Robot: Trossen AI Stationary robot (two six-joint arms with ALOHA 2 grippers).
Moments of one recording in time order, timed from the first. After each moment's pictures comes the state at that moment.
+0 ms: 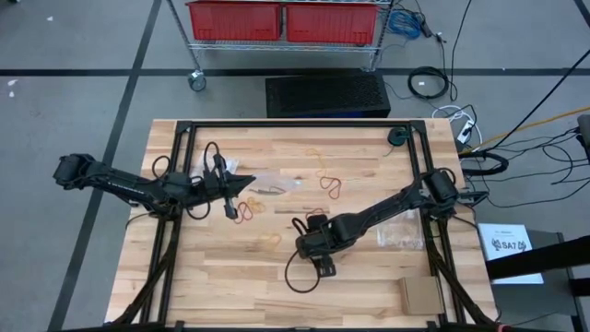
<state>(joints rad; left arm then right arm) -0.15 0.84 0.30 0.73 -0.38 0.17 0.33 1.99 1.41 -0.65 0.03 0.20</state>
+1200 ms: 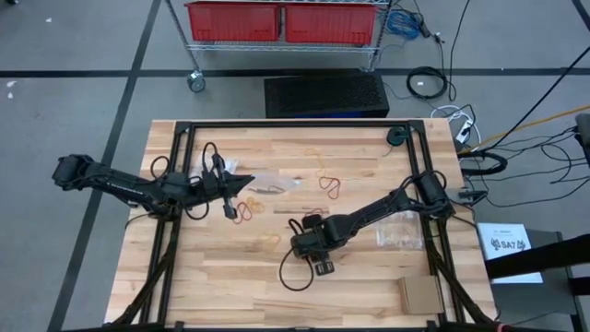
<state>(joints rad) -0.14 0.84 0.30 0.74 -0.38 0.19 0.29 2.15 1.42 -0.63 0.03 0.06</state>
